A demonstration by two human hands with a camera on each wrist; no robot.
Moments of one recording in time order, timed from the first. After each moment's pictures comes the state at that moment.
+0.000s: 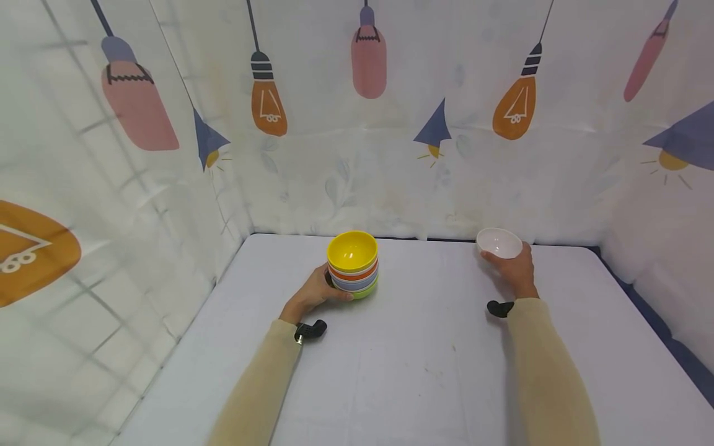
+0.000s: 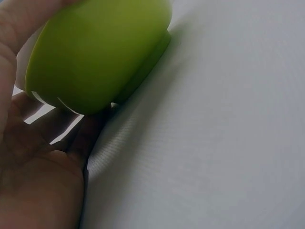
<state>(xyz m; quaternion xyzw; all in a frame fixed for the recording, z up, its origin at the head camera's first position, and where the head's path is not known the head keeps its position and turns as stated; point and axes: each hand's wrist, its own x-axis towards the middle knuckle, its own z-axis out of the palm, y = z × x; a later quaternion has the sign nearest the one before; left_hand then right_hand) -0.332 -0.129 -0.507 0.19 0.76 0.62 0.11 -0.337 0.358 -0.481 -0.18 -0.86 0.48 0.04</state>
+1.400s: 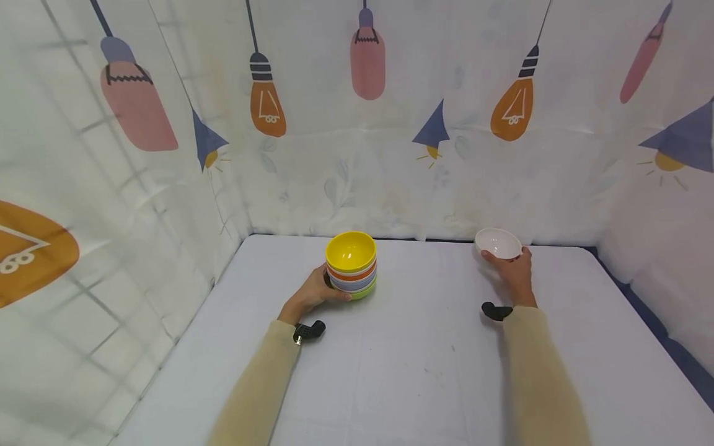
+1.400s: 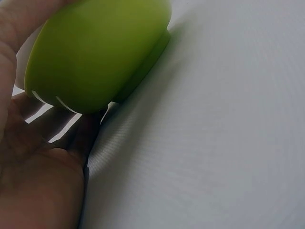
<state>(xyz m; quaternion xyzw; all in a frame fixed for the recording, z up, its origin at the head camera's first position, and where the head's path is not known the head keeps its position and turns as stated) -0.331 -0.129 -0.505 0.20 0.75 0.62 0.11 -0.334 0.360 -0.493 -0.18 -0.81 0.55 0.05</state>
